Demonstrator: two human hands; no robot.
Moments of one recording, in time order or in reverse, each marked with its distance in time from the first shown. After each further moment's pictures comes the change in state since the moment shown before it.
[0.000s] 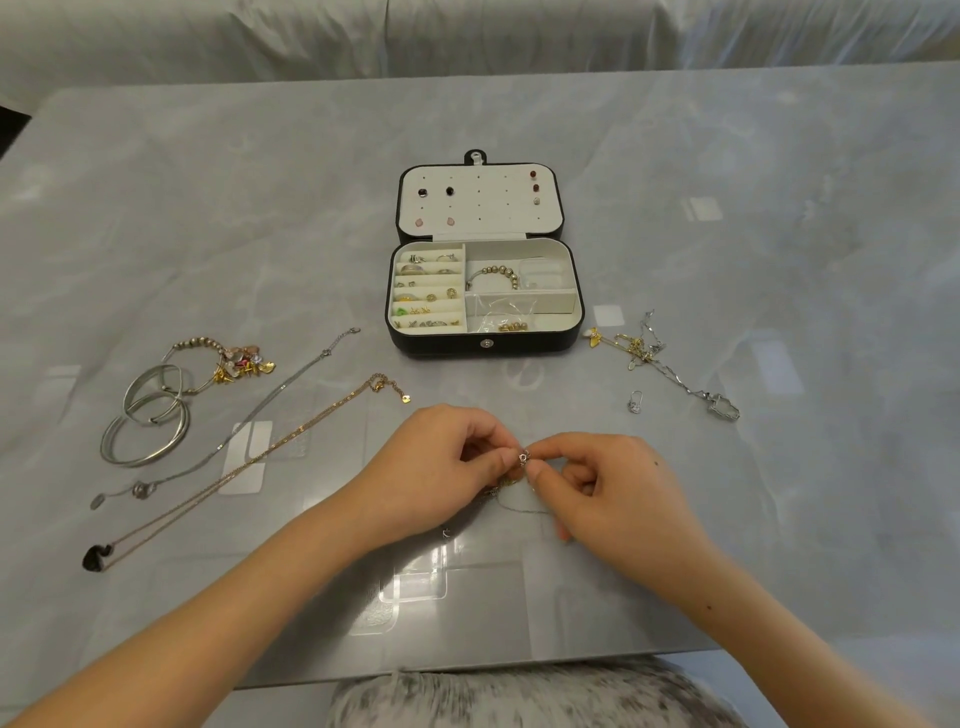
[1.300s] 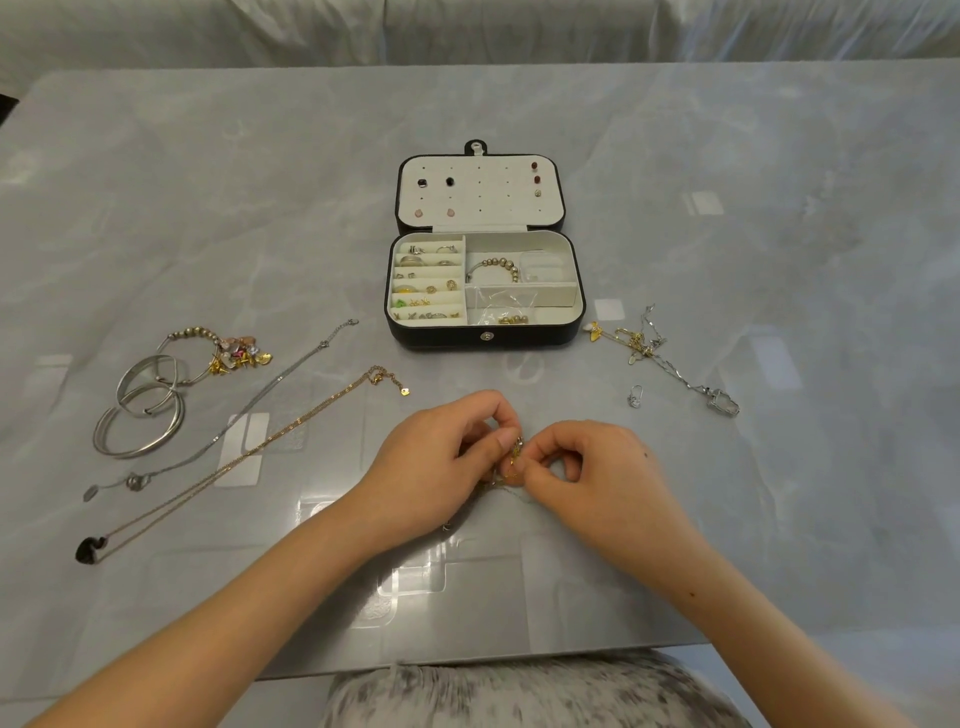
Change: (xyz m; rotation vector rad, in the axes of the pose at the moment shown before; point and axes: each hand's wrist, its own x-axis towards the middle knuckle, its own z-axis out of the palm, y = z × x) left_hand -0.004 -0.008 0.008 -0.063 0.061 0.078; right_hand 0.004 -0.017 -0.001 0.012 0.009 0.008
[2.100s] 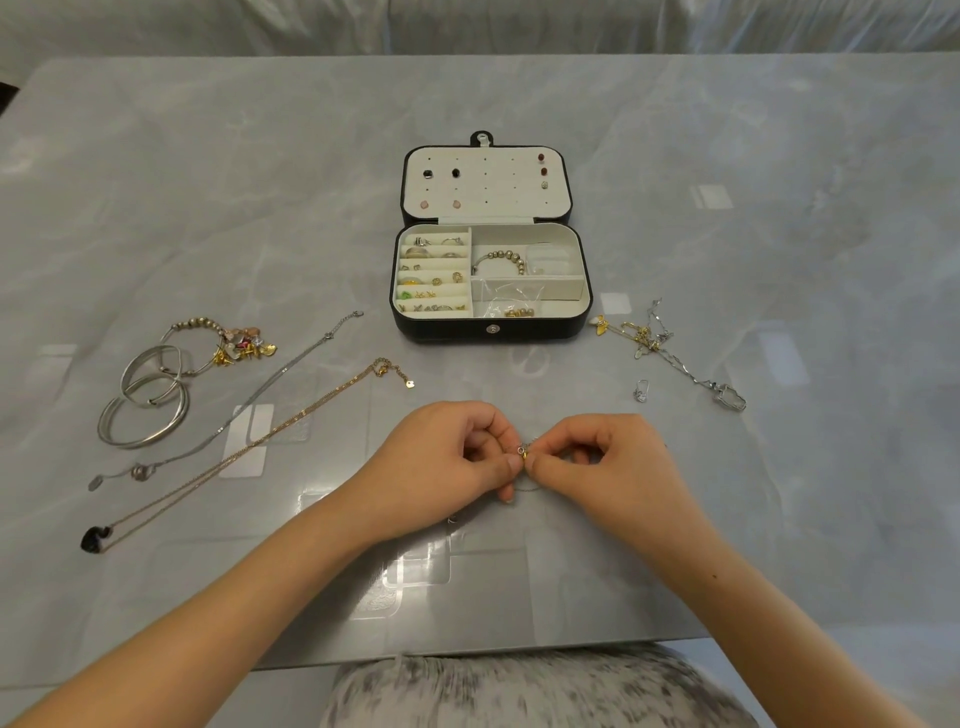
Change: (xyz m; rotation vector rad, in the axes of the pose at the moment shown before) left_hand -0.002 0.003 -0.005 -0.049 -0.114 -0.086; right_hand 0.001 0.010 0.002 0.246 0.009 0.147
